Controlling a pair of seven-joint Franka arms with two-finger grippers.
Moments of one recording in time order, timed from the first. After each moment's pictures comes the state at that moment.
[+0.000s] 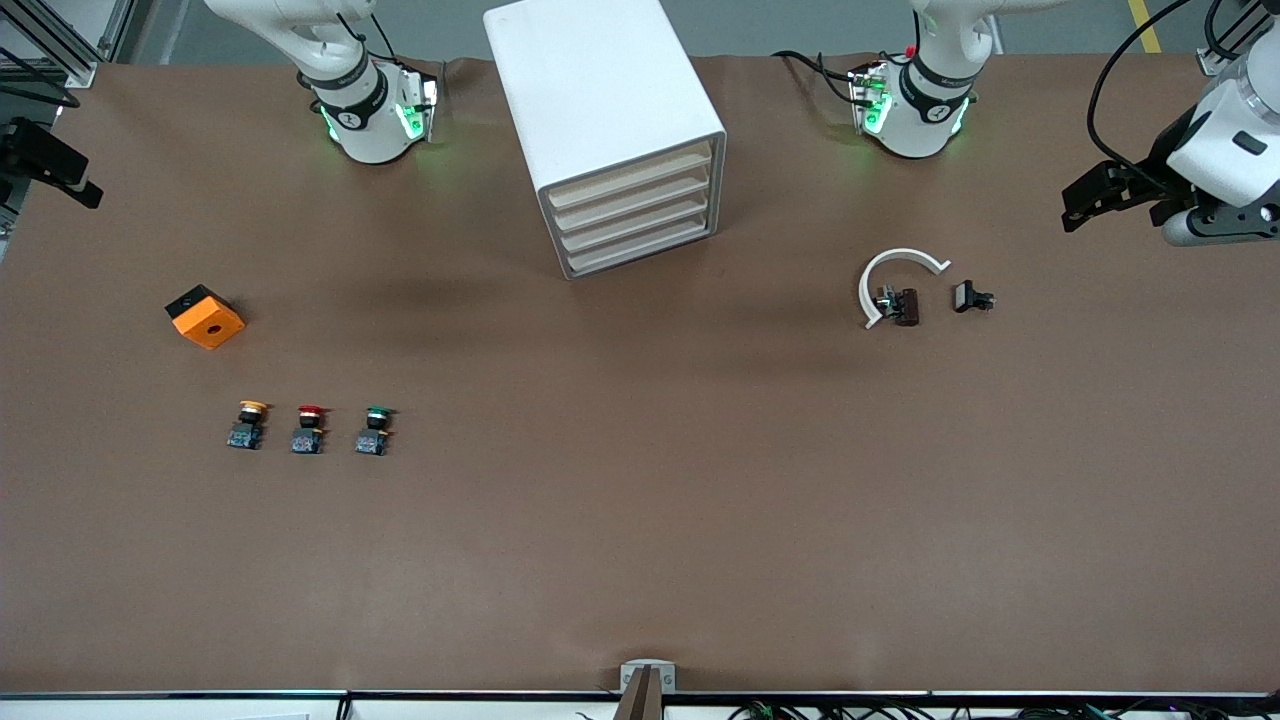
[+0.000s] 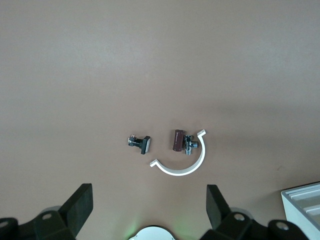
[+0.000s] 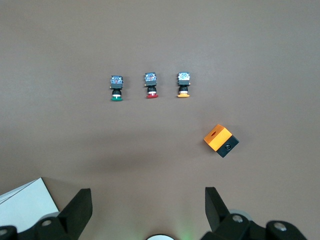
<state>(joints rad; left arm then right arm) 0.05 -0.15 -0.11 -1.77 0.01 1.55 -0.10 -0.01 -0.15 -0.08 -1.61 0.00 1.45 0.00</state>
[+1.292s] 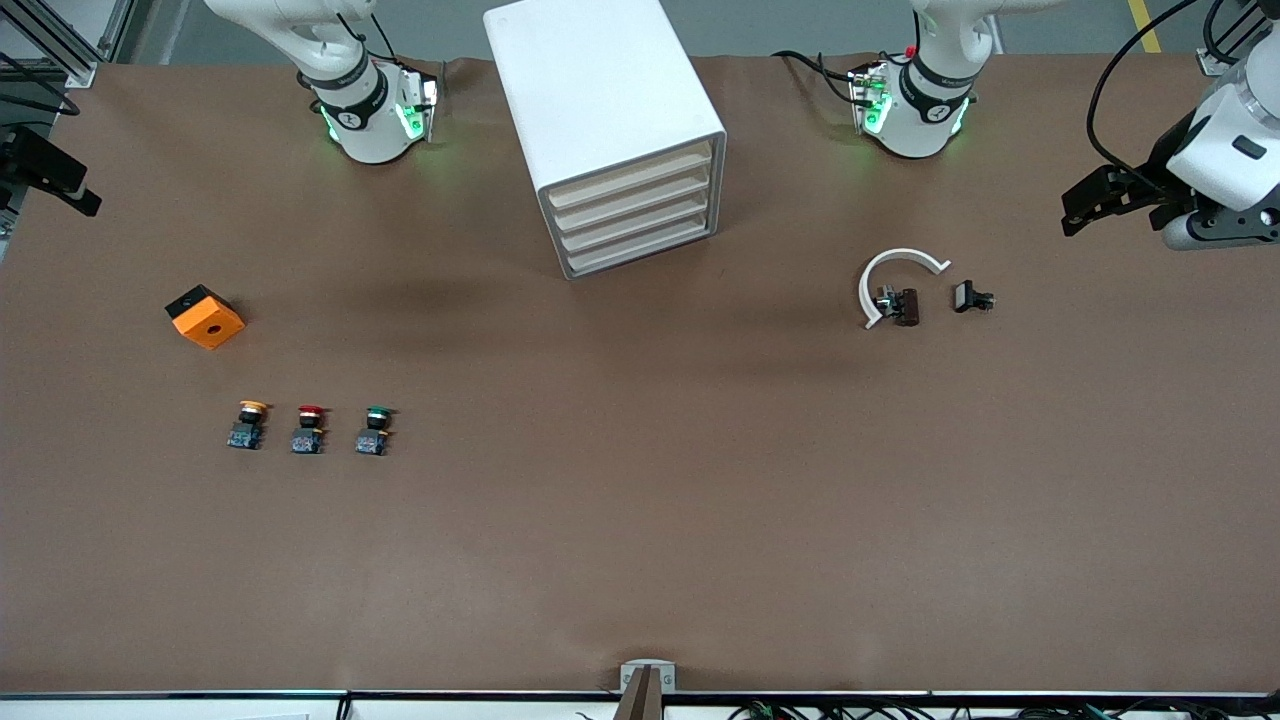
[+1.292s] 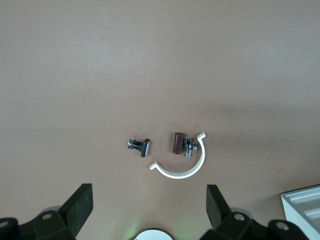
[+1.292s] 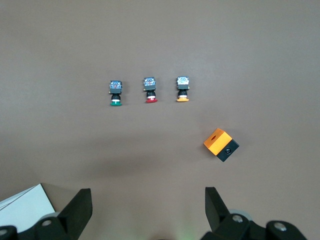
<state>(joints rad) 0.05 -0.15 -0.11 -1.77 0.01 1.57 -0.10 -0.01 -0.15 -0.09 -1.63 0.00 1.49 0.00</state>
